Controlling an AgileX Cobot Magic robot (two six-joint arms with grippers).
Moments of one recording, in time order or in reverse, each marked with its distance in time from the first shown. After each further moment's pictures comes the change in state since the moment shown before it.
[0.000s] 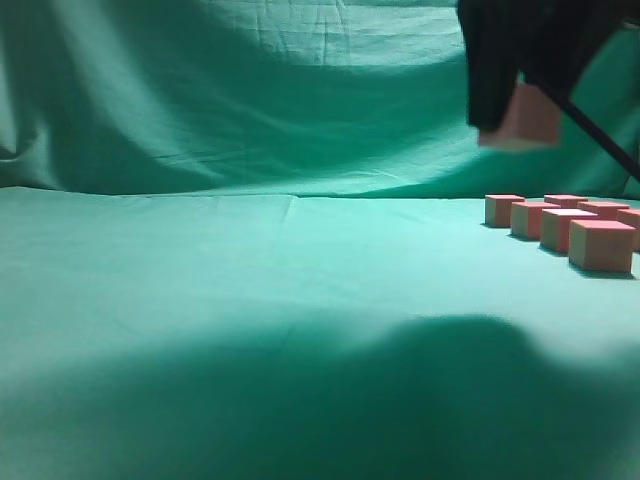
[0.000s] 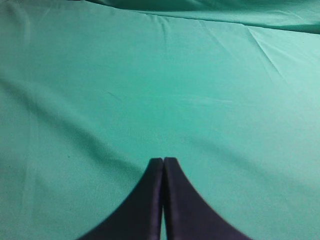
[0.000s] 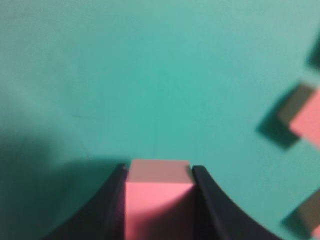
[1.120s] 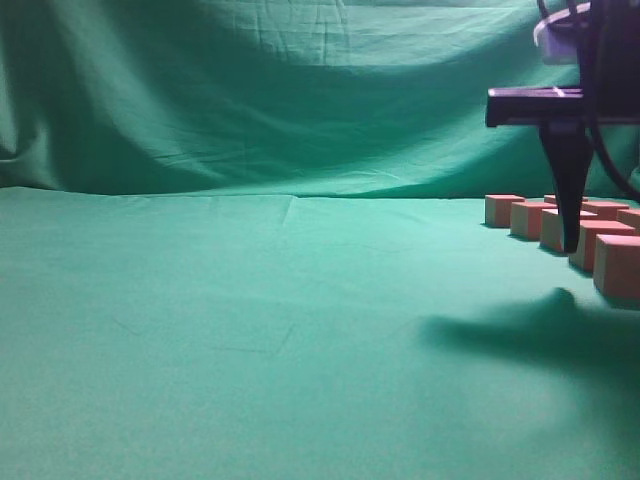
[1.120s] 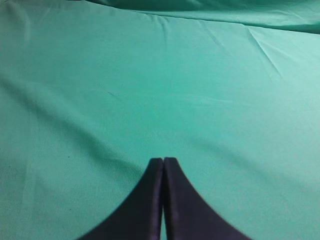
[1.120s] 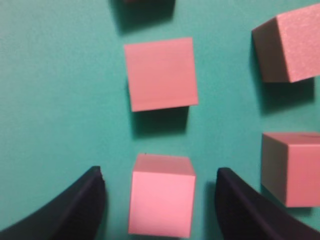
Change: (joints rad) left arm 0.000 0.000 0.000 0.000 0.000 0.000; right arm 0.001 -0.049 0.373 -0.383 -0.417 0.861
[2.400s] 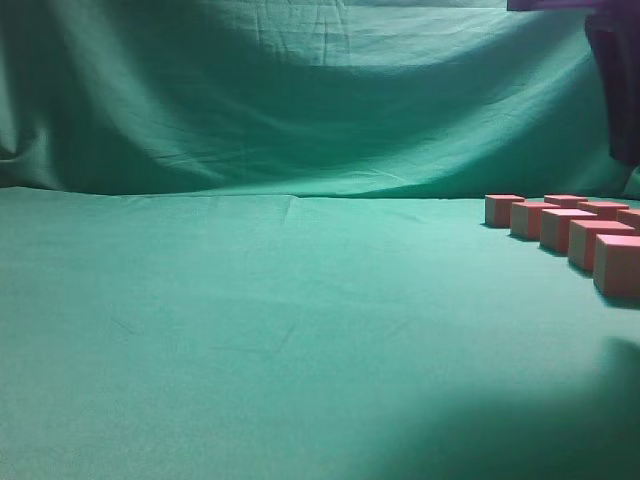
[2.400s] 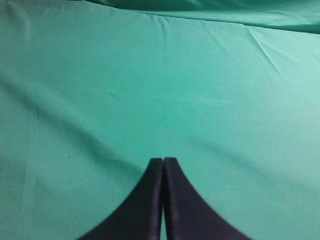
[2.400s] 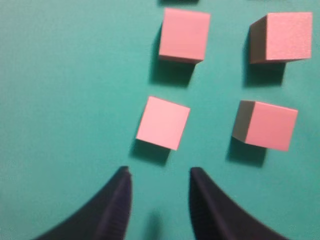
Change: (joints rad) left arm 0.000 0.000 0.000 0.000 0.000 0.000; right arm 0.067 -0.198 0.007 0.032 0.167 -0.217
